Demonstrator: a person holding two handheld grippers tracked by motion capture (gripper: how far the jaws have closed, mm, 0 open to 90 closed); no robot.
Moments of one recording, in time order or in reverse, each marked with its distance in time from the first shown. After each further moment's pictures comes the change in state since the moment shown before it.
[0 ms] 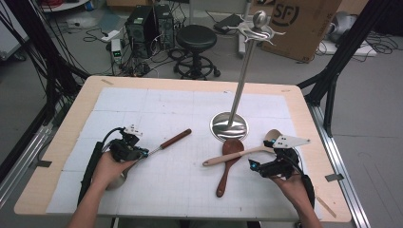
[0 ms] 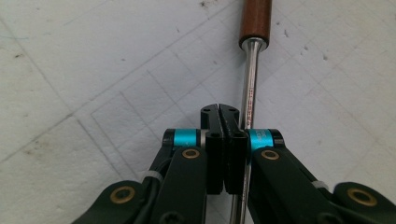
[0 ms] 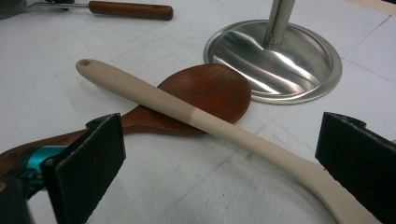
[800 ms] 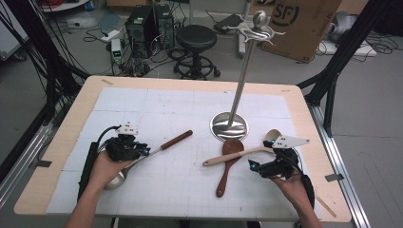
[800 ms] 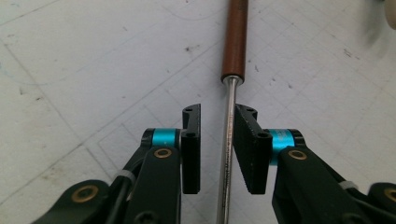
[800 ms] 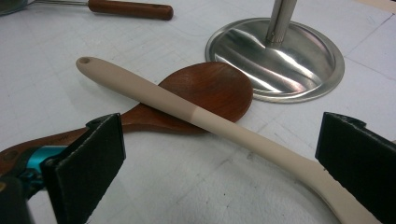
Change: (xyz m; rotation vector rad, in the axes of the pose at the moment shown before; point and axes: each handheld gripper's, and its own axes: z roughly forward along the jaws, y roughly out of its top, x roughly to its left) left arm -0.005 0.001 -0.018 -0.139 -0.037 0.057; right arm 0.000 0.000 0.001 0.008 0.003 -0.002
